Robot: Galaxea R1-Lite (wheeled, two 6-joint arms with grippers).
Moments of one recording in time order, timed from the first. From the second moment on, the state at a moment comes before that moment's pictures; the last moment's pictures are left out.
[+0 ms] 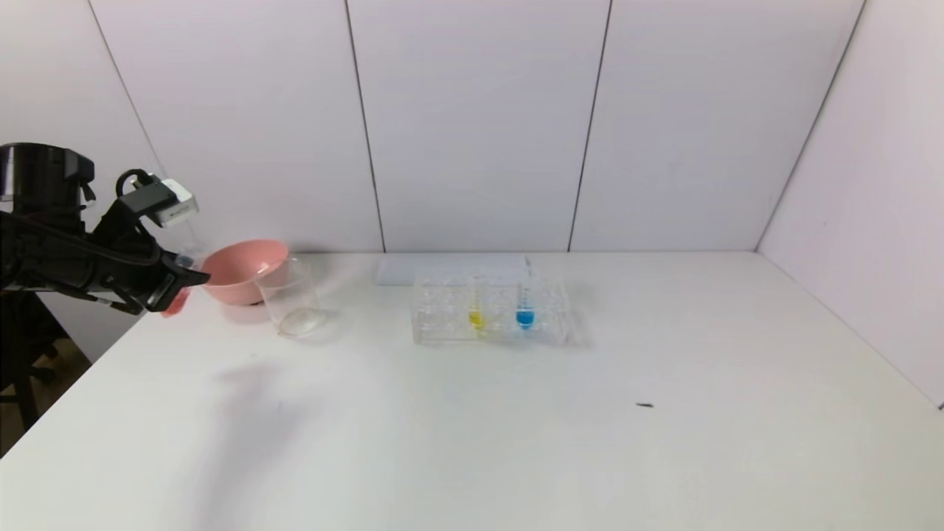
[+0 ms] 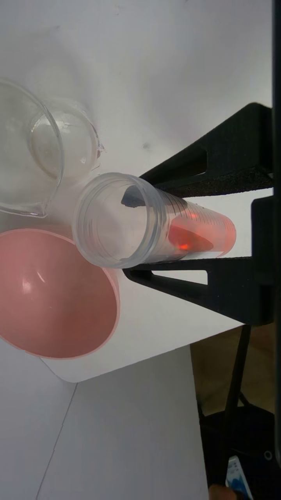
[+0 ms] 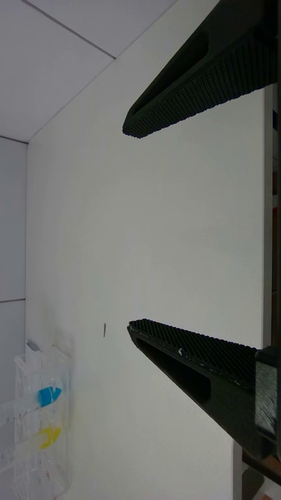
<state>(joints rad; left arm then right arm) 0.24 1.77 -1.21 0.05 -0.30 0.75 0.00 0.00 0.00 0.00 0.00 0.00</state>
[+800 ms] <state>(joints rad) 0.23 1.81 -1.32 0.18 -0.34 0.87 0.00 0.00 0.00 0.00 0.00 0.00</state>
